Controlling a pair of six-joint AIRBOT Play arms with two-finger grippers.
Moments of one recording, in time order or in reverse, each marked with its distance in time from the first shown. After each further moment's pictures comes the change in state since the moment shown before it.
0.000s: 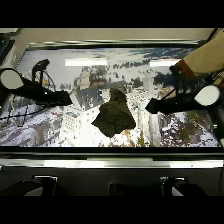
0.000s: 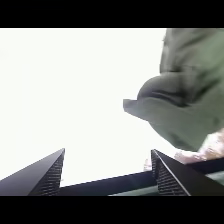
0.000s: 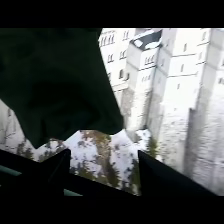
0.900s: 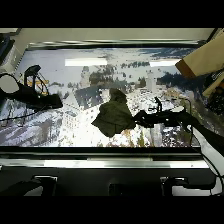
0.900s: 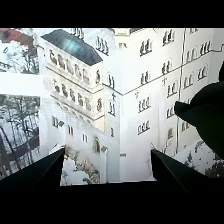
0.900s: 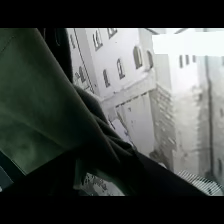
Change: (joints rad) left arm 0.069 0.022 -0.084 0.094 0.019 0.000; right arm -0.076 -0.471 -0.237 0.611 -0.175 -0.357
